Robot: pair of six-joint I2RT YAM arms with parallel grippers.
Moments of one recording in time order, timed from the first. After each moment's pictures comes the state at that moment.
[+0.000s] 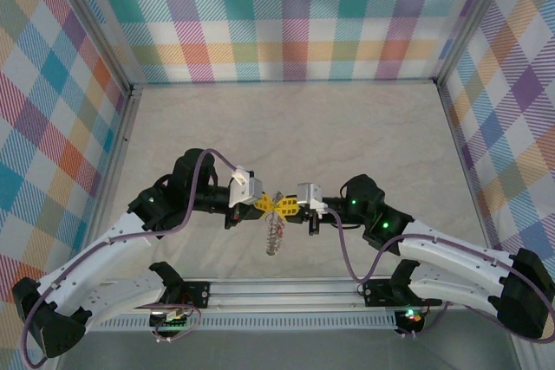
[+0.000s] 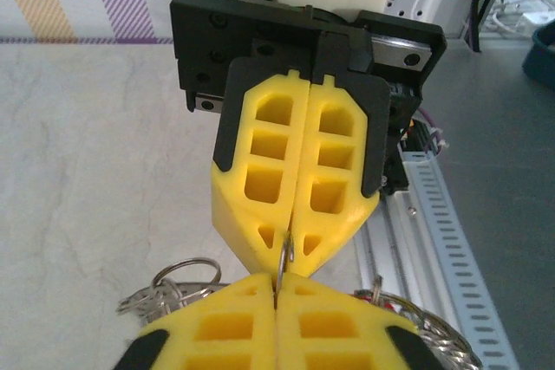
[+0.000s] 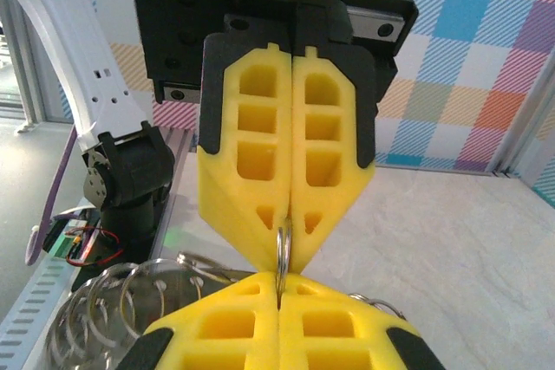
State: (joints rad) left arm -0.72 0.92 0.89 -0.48 0.74 0.40; right arm 0.94 0.95 0.55 0.33 -0.55 -0.22
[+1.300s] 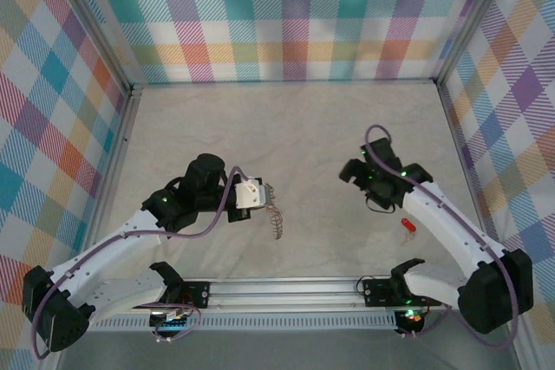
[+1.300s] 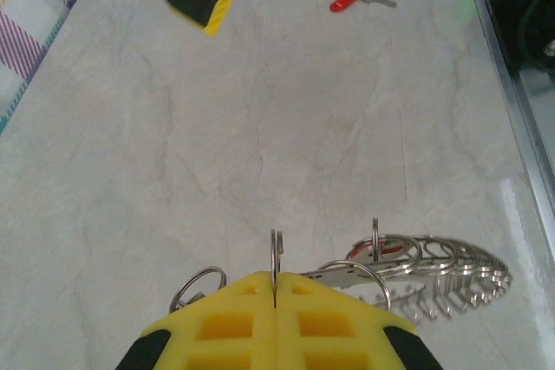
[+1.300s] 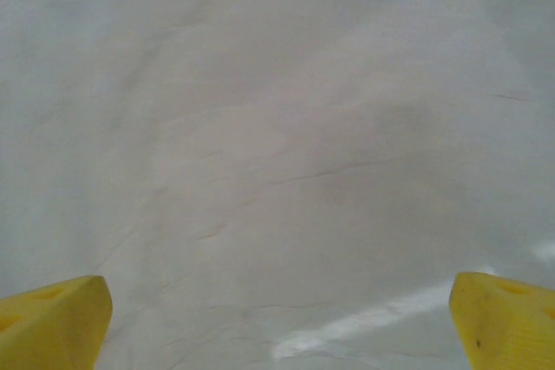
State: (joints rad) left arm -0.72 0.97 0.79 -0.39 0.45 0.66; right arm 0.38 1.13 0.88 -0.85 0.08 0.95
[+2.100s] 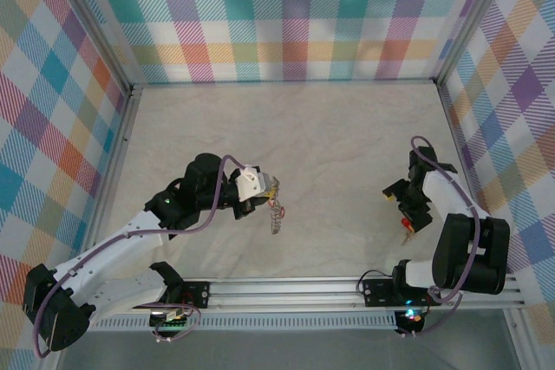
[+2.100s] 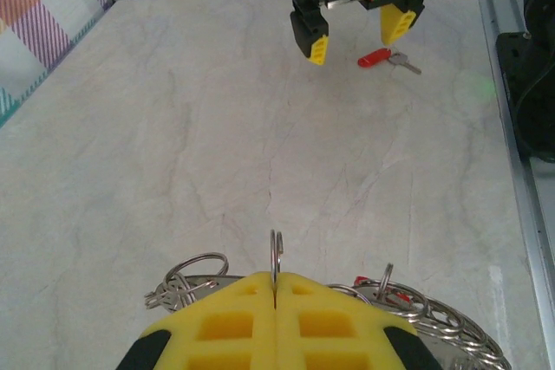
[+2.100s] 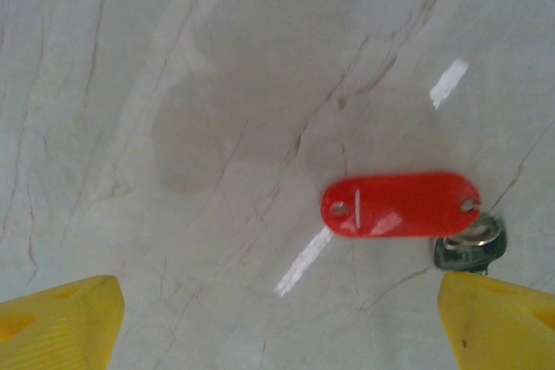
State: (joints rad) left arm -0.72 0.98 0.76 -0.26 0.44 0.44; right arm -0.13 1.35 0.77 -0.91 0.01 0.88
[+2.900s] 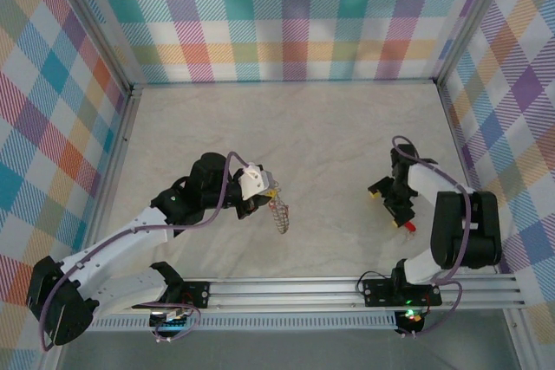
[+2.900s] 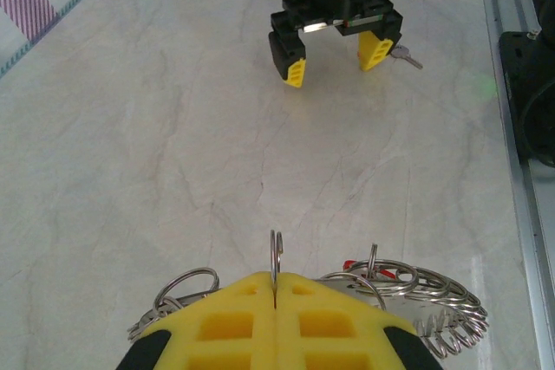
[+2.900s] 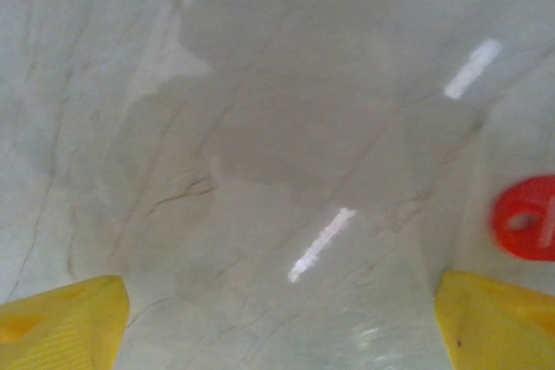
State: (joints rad) left arm -0.72 1.03 0.76 -0.24 0.44 0.40; right arm 0.03 1.52 0.80 -0.78 -0.05 0.99
